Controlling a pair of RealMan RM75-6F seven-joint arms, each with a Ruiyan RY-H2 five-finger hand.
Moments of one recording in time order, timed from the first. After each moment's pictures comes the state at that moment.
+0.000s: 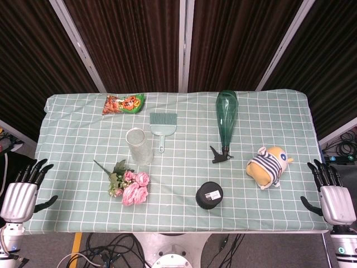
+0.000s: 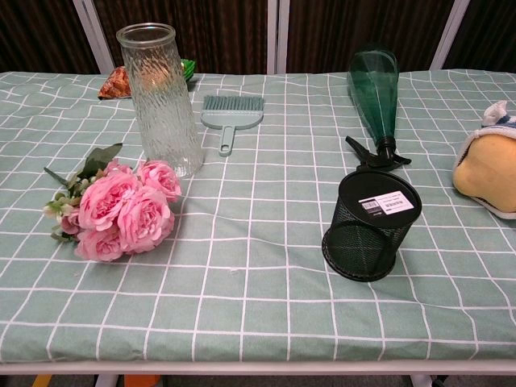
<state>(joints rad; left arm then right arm) -0.08 -1.22 -0.03 -1.54 1.58 1.57 0.08 0.07 -1.14 0.05 -1.53 -1.50 1.47 0.04</state>
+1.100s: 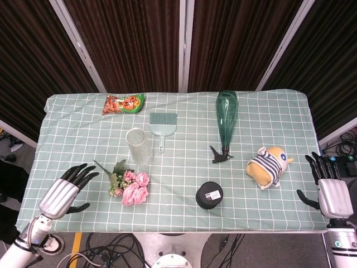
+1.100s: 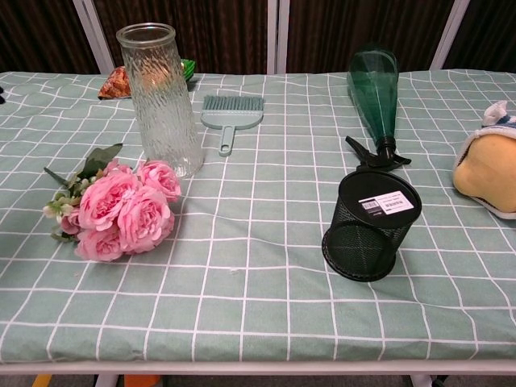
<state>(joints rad) -0.25 -1.15 0.03 -1.66 1.78 1.35 0.05 0.10 -1.10 0.09 -1.67 -1.45 1.44 -0.03</state>
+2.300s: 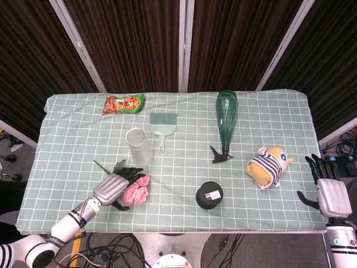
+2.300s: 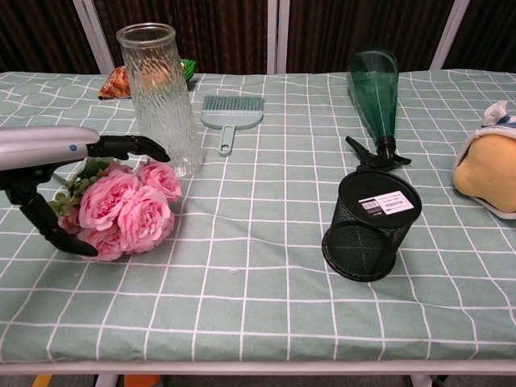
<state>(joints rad) -0.58 -1.27 -0.04 -1.81 1.42 0.85 0.10 0.11 -1.10 0.09 -1.68 -1.39 1.39 -0.03</state>
